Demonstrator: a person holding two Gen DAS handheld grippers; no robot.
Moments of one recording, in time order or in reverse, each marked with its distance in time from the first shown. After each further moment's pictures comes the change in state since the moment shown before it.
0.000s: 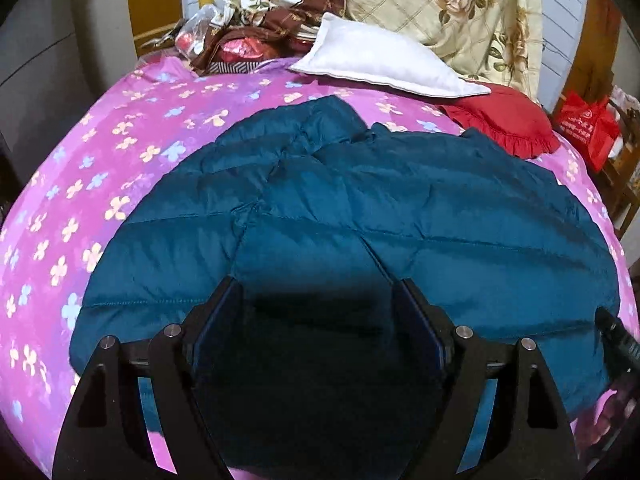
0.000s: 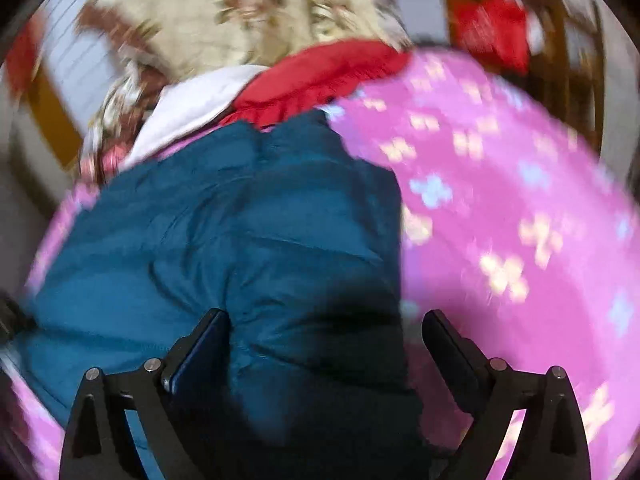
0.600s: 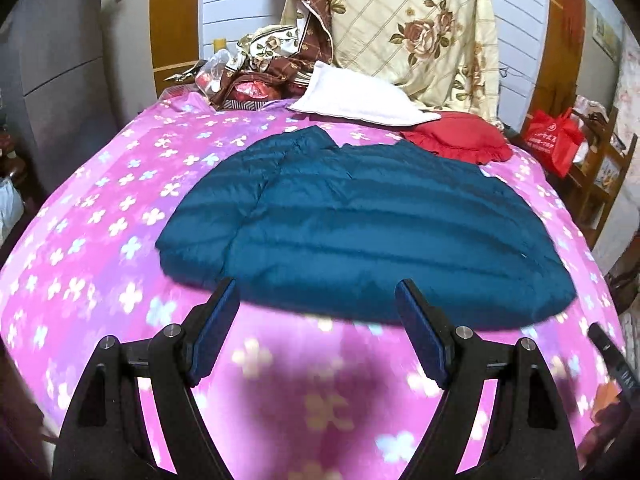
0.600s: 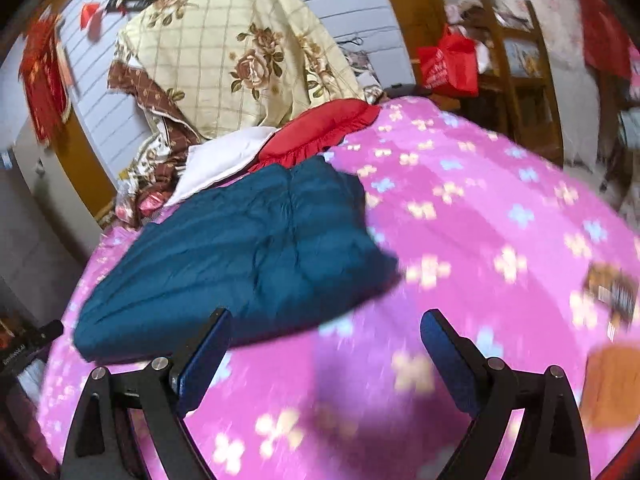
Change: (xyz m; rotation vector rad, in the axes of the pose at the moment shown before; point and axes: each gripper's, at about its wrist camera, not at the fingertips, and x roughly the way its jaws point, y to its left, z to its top) left arm -0.158 -0.015 -0.109 -0.019 -0.149 -0.030; right arm -0.169 0.013 -0.140 0.035 -0.238 0.032
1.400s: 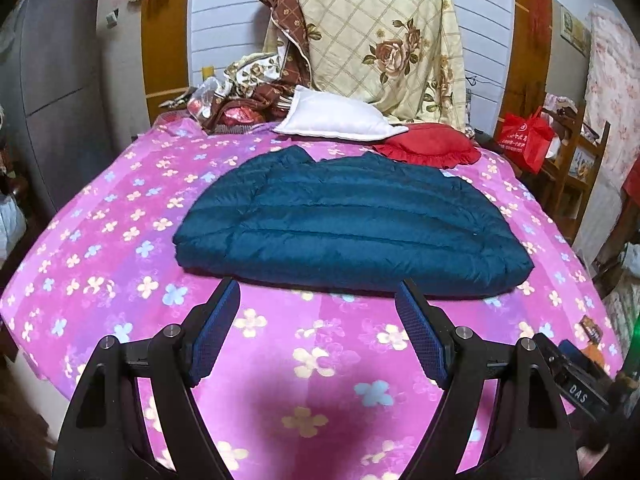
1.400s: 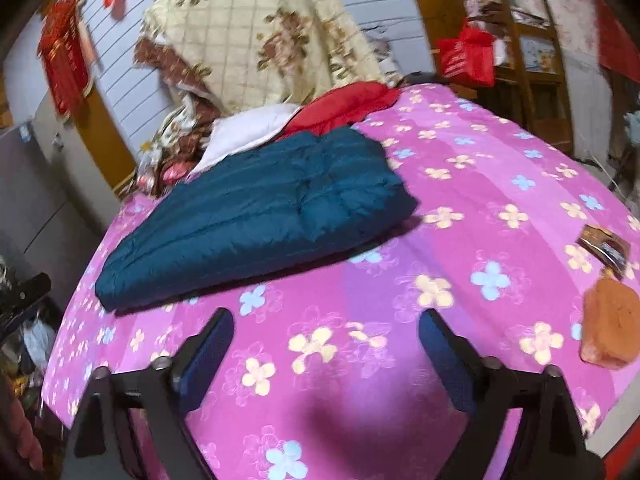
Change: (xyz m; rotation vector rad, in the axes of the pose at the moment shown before) left arm -0.075 -0.008 -0.030 0.067 -0.090 -0.025; right arm -0.031 0.030 -0.041 -0.099 0.076 0.035
